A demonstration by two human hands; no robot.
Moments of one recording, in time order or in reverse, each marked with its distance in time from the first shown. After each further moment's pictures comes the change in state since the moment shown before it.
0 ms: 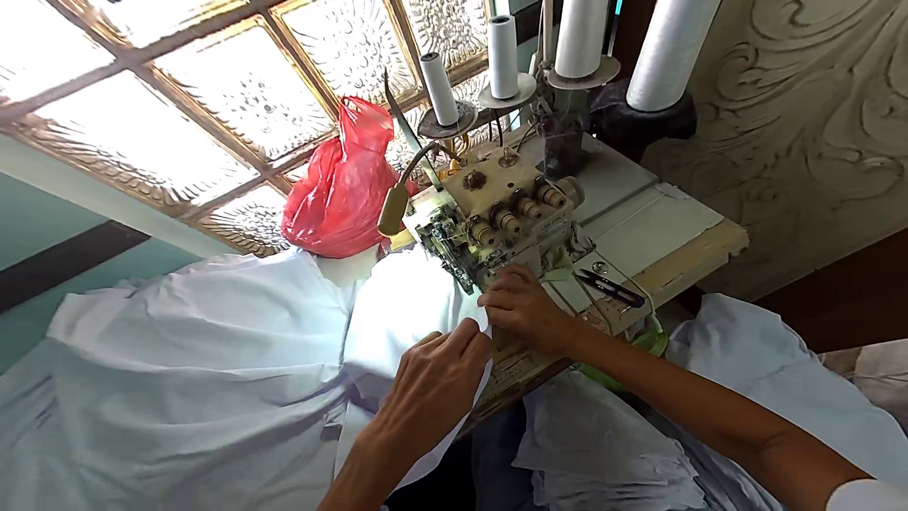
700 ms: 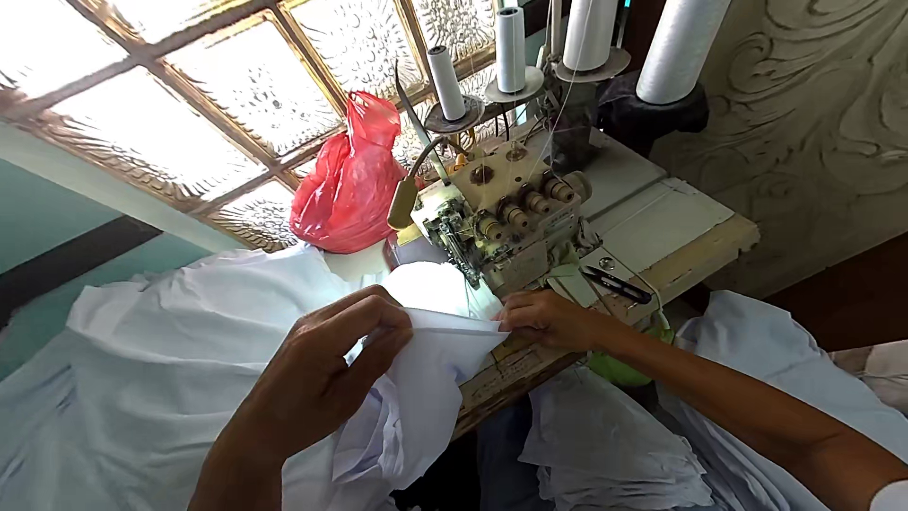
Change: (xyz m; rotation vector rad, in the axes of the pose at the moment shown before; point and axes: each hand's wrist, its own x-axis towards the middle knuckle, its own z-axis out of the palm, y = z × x) left_hand -0.014 -0.056 -0.084 -0.449 0.034 -0.108; right_hand -0.012 0.005 -0.023 0.608 -0.233 0.118
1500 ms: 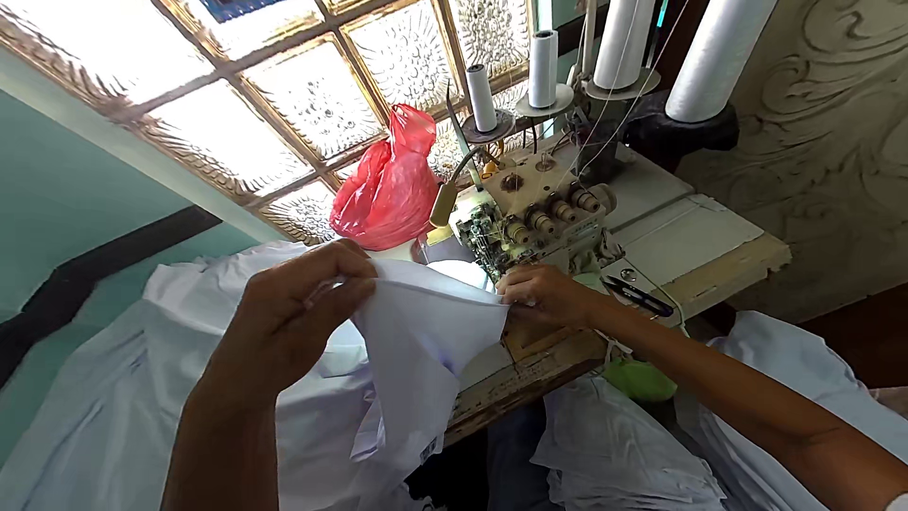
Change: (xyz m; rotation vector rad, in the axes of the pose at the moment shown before) left_hand -0.005 -0.014 -0.044 -0.075 0.149 -0.005; right_hand 0.045 0.016 -0.009 -0.187 -0.005 -0.108
